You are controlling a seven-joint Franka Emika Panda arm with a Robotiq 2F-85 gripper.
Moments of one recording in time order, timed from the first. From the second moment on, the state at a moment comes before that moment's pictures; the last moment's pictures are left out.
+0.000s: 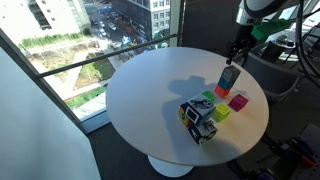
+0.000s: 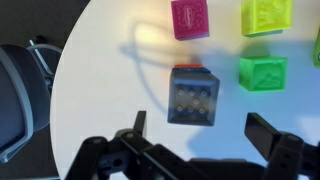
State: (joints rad) arm -0.07 0.22 -0.13 -2.02 -0.09 2.15 0.03
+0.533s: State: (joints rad) arm -0.07 0.11 -0.12 -2.01 -0.09 1.97 -0.01
